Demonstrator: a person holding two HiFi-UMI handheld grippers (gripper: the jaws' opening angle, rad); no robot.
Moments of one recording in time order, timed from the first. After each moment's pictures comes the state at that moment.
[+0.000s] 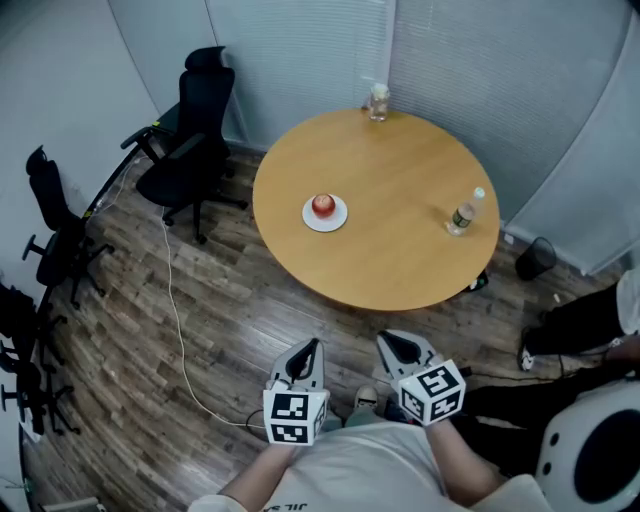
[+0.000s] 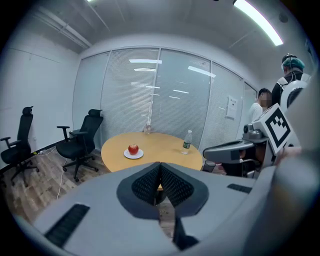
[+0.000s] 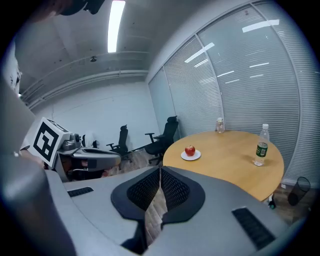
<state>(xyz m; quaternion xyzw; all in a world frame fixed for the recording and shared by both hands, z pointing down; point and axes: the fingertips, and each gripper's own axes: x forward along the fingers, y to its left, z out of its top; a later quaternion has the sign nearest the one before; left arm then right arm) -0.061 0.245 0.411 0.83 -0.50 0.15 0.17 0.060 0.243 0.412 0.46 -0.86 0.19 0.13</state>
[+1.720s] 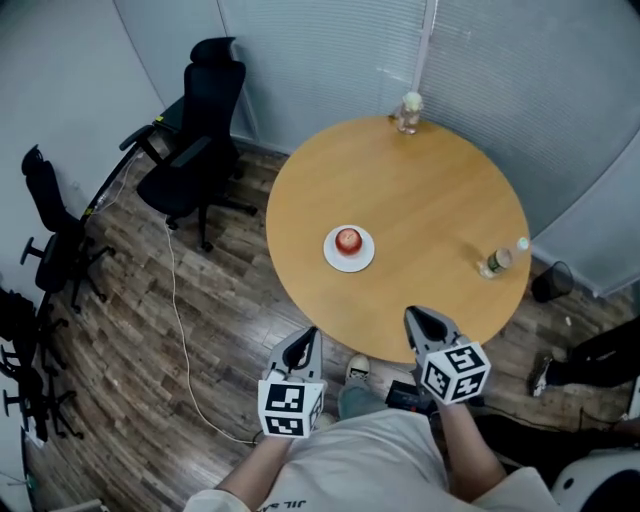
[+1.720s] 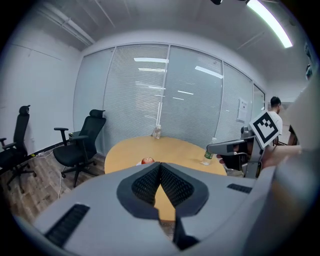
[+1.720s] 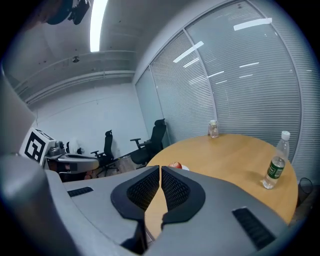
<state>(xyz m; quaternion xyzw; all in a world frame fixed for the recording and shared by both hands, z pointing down) -0.107 0.062 0.415 0.83 -0.51 0.14 0.18 0.073 0.035 0.422 0.51 -0.83 0.21 0.11</state>
